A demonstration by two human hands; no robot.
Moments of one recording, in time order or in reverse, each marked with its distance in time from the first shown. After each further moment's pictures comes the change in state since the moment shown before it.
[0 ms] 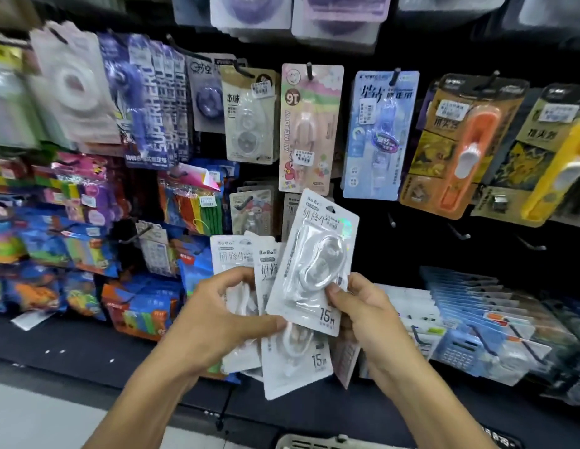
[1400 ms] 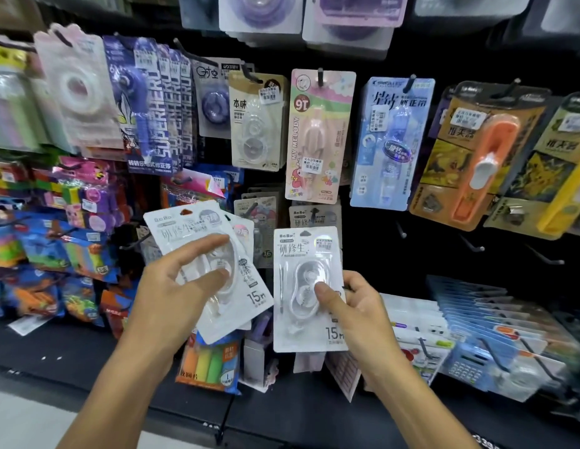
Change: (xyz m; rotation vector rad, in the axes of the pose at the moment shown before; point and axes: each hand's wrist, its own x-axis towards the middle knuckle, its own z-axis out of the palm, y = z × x) left_hand 0.020 0.007 -0.033 -0.025 0.388 0.151; right_hand 0.034 0.016 0.011 0.013 -0.019 -0.144
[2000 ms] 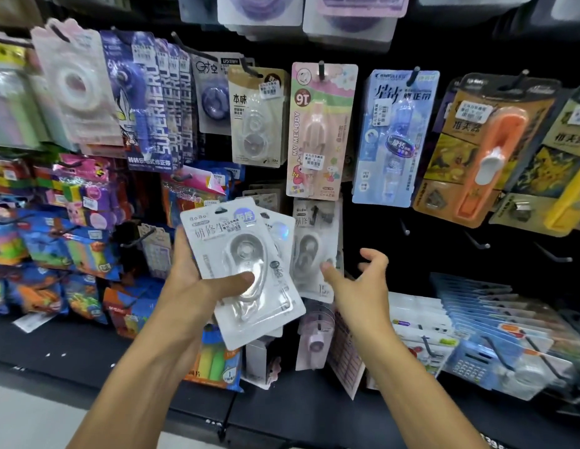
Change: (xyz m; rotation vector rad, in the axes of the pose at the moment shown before) left_hand -0.001 -0.006 0.016 -0.314 -0.151 -0.097; right_hand 0.029 -0.003 0.006 -0.442 0.396 0.025
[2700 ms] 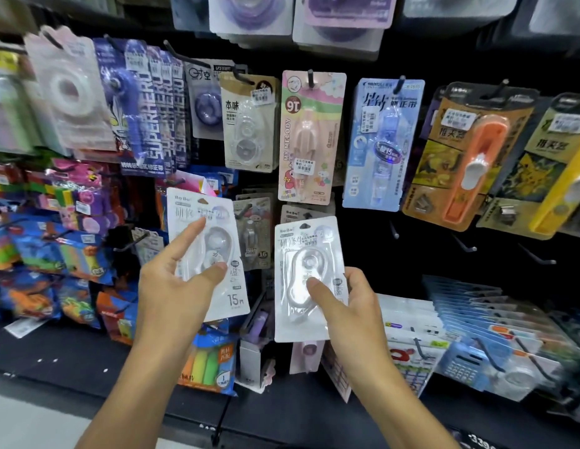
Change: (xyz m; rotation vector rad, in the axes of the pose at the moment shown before) left_hand 0.002 0.002 0.007 0.141 0.309 0.099; right_hand -0.033 0.000 -0.009 0.275 -0.199 -0.060
